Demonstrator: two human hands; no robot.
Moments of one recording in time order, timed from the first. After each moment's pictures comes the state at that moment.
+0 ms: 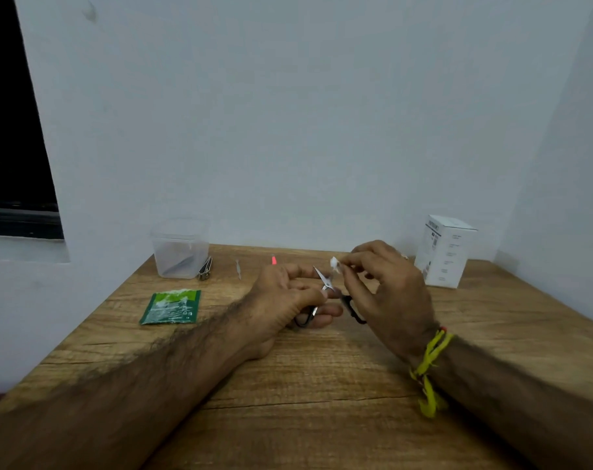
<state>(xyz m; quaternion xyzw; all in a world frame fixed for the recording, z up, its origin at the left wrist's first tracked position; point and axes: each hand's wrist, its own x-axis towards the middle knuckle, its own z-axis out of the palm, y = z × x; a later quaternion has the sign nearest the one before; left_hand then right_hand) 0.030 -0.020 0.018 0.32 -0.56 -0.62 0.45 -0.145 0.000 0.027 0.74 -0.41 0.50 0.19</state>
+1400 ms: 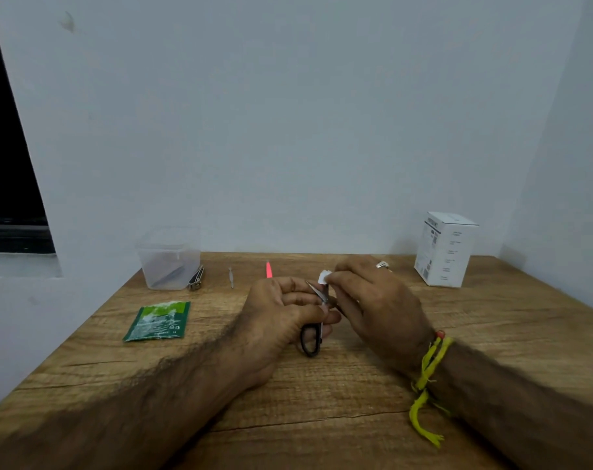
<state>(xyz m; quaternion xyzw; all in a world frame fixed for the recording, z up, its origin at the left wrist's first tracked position) 0.019 -0.012 0.012 0.33 -0.53 -0.61 0.49 -0.158 -0.006 0.016 0.80 -0.39 0.38 0.27</state>
